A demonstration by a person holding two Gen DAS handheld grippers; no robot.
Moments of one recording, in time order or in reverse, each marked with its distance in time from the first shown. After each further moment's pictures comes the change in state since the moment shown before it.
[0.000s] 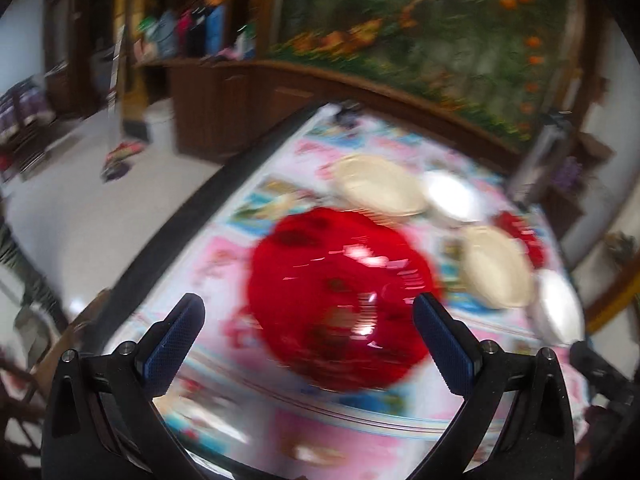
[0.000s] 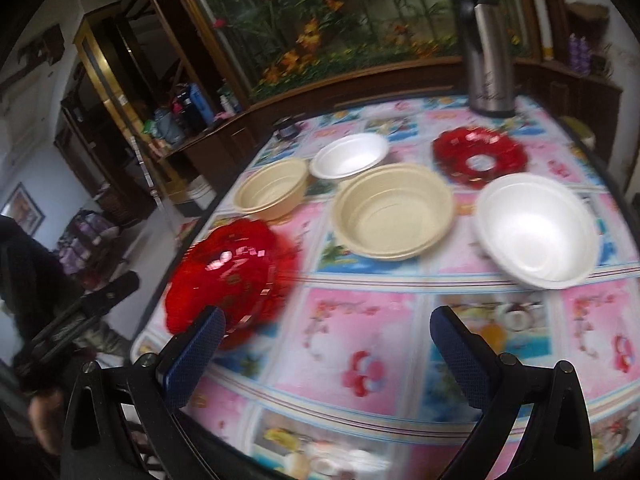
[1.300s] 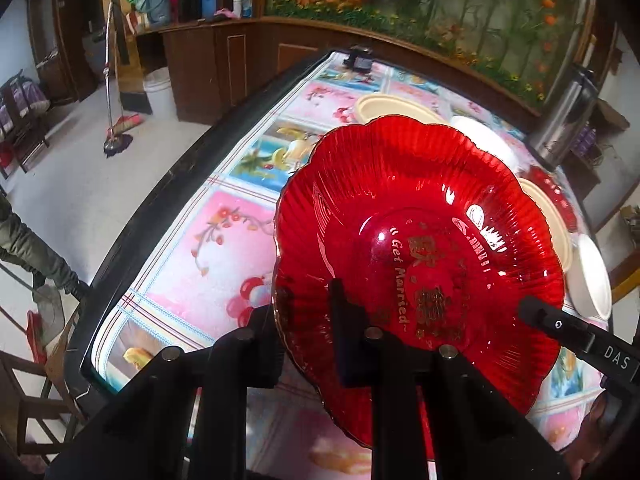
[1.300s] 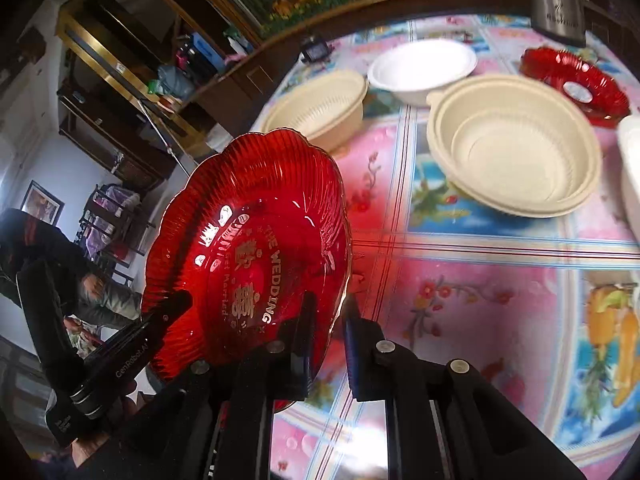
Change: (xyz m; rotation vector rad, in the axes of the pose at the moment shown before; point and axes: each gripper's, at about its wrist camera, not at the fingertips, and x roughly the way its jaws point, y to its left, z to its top) left arm 0.037 -0.001 -0.016 0.046 0.131 0.003; right arm 0.100 0.036 -0.013 0.073 0.225 0.089
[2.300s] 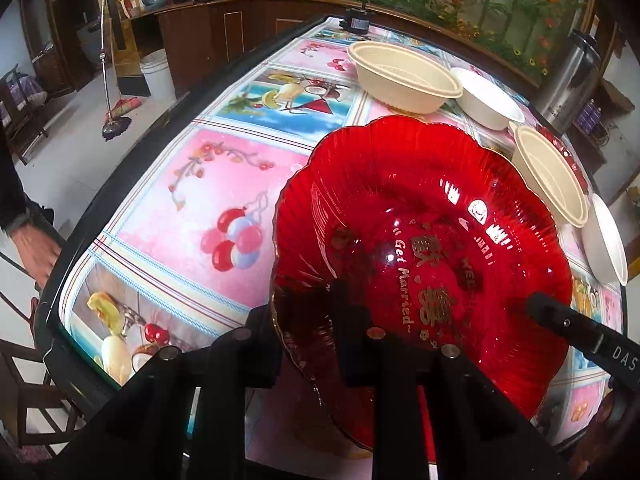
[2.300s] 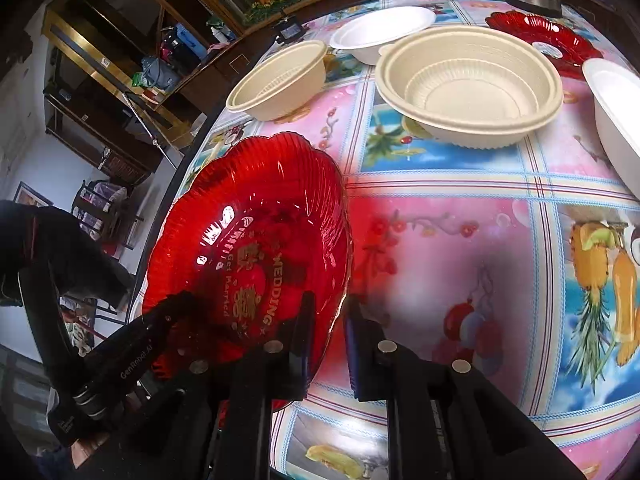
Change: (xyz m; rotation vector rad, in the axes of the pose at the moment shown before) left arm 0.032 -0.009 -0.039 0.009 0.079 0.023; right arm 0.011 -0.018 -0.024 0.026 0.054 -0.046
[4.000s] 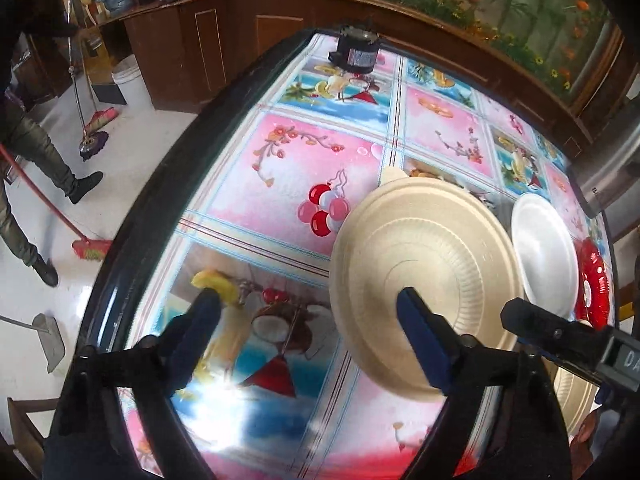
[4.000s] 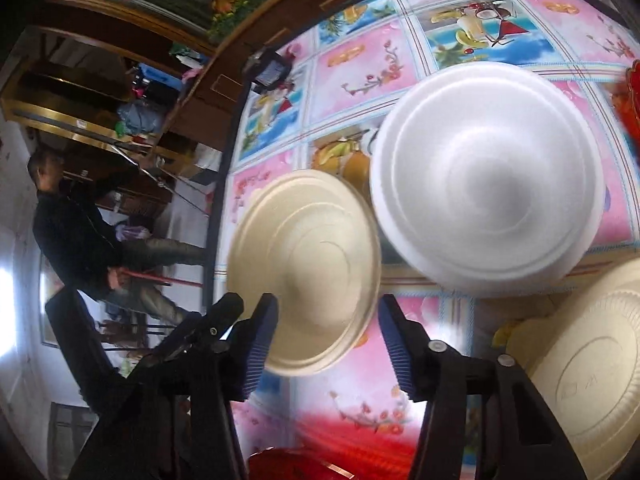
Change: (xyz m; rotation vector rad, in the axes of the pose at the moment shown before) left arm 0.103 -0.035 0.224 0.018 0.089 -0.007; right arm 0.105 0.003 0.232 0.218 0.112 0.112
